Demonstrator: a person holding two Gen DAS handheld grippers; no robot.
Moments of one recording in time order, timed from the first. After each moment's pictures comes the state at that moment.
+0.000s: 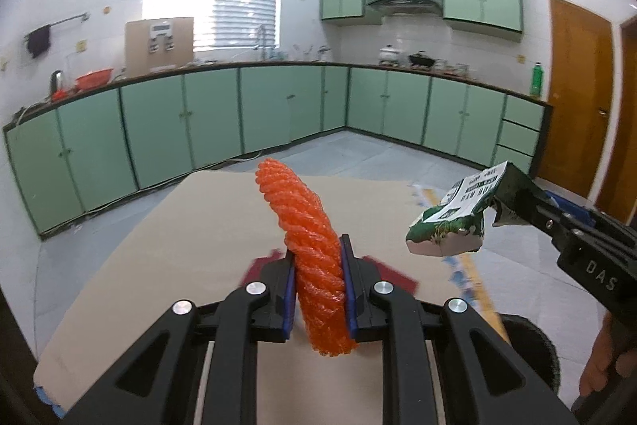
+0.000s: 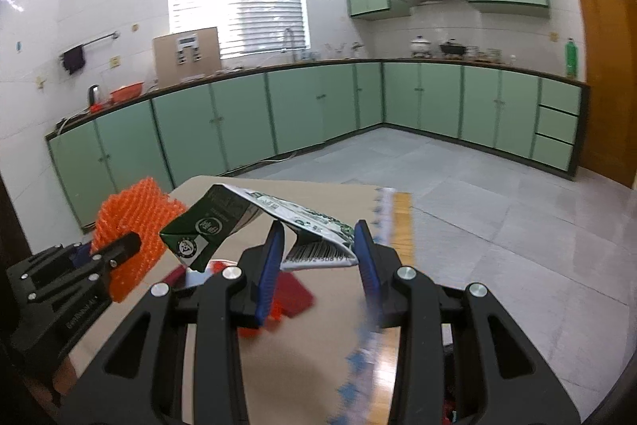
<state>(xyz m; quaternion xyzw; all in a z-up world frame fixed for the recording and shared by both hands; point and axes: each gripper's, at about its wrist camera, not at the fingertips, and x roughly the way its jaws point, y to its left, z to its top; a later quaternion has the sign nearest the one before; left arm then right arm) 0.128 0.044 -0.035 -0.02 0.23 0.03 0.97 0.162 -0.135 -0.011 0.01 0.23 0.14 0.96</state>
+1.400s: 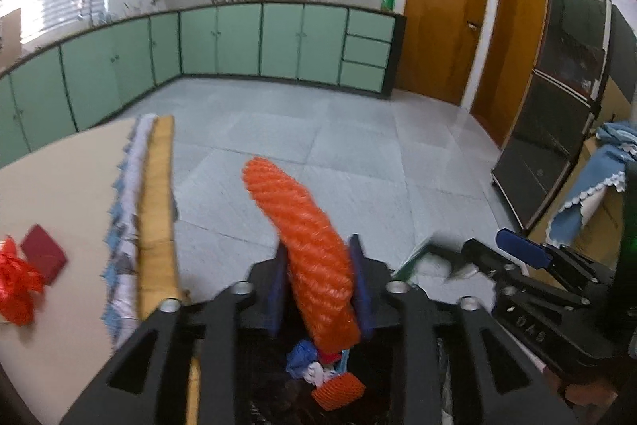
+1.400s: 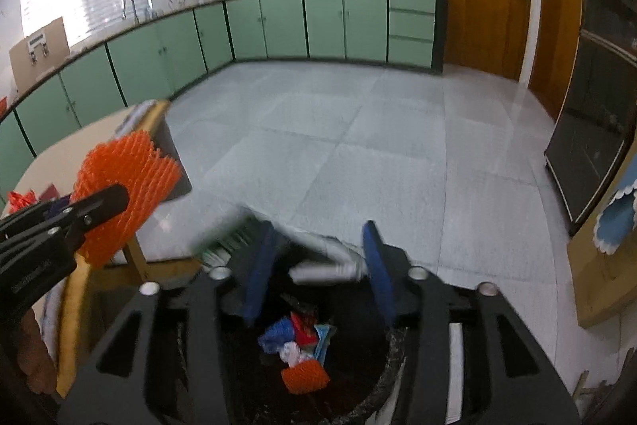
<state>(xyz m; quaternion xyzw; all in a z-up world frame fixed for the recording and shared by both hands) 0.187 -0.226 -0.119 0.03 0.34 -0.24 0.91 0.122 -0.382 -0.154 0.07 0.36 -0.10 0.93</state>
